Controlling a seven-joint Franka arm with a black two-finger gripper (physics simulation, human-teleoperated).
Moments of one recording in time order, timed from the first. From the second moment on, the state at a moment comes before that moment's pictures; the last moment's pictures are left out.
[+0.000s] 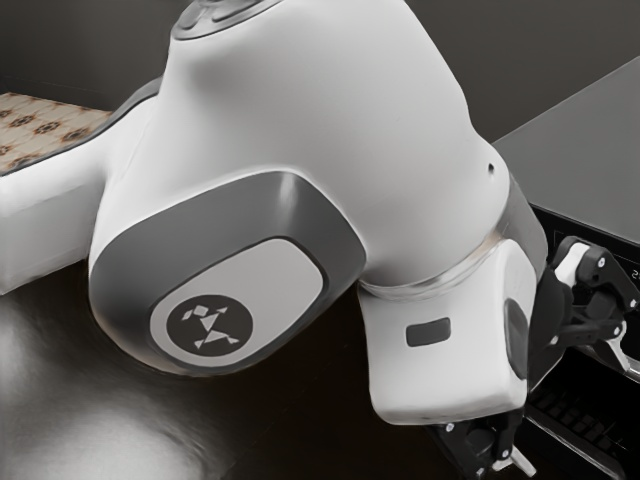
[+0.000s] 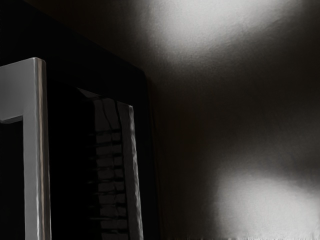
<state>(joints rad) -0.05 -0.13 -0.64 -1.61 -0.06 1.93 1.25</state>
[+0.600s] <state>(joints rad) -0.02 0.05 -0.62 -1.54 0.01 1.97 1.42</state>
